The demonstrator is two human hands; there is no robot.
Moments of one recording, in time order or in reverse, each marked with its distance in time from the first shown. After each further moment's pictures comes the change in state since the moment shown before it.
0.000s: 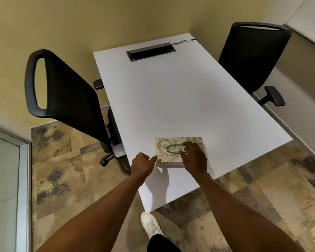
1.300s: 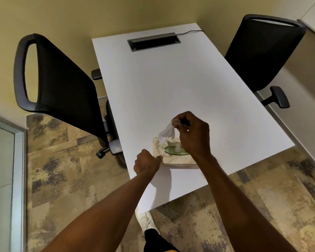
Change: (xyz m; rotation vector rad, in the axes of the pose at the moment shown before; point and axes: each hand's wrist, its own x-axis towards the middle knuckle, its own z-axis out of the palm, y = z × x) left_hand -0.005 0.044 0.022 0.252 0.080 -0.074; right_hand 0.040 -0.111 -0.096 0.367 0.129 -0.236
